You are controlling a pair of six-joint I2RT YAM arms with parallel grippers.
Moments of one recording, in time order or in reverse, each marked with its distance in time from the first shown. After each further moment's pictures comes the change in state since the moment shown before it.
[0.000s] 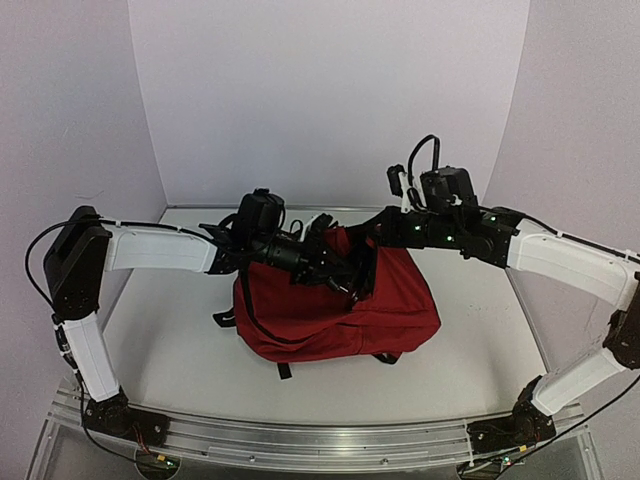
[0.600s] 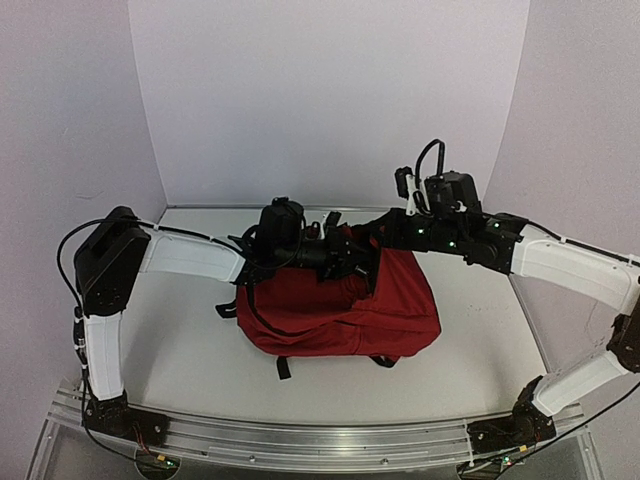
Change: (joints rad) left arm -0.054 0.169 0.081 0.281 -0.241 -0.273; right arm 0.006 -0.033 -0.050 0.035 0.063 0.037
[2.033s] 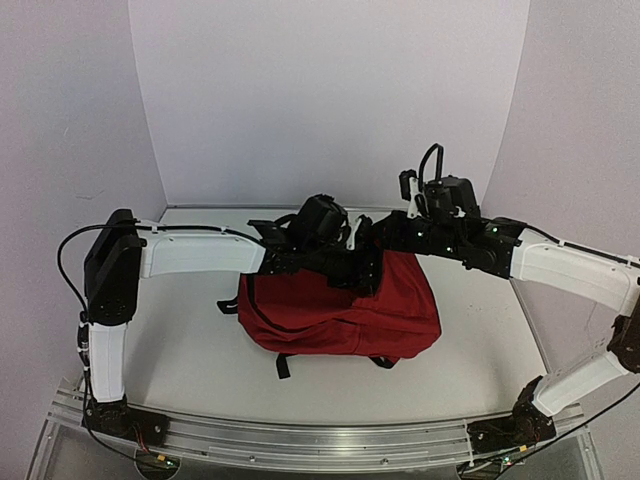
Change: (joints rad) left arm -0.136 0.025 0.271 -0.592 -0.224 0.436; right arm 0.010 -0.003 -0.025 0.021 0.088 0.023
